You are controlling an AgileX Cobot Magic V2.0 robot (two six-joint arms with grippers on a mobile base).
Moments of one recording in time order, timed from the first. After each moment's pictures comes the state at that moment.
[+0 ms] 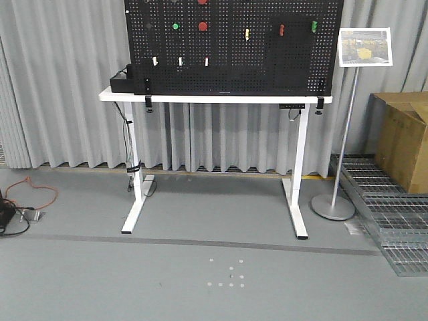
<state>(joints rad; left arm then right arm) -0.05 -0.01 0.03 0.01 0.19 -0.01 0.04 -0.01 0.03 -0.12 0.08 0.09</state>
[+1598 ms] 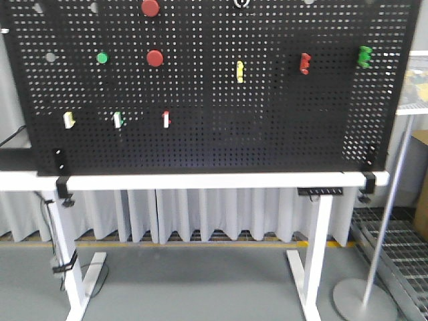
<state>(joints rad) -0.05 -0.01 0.03 0.01 0.19 -0.01 0.04 -0.01 0.03 -0.12 0.08 0.09</state>
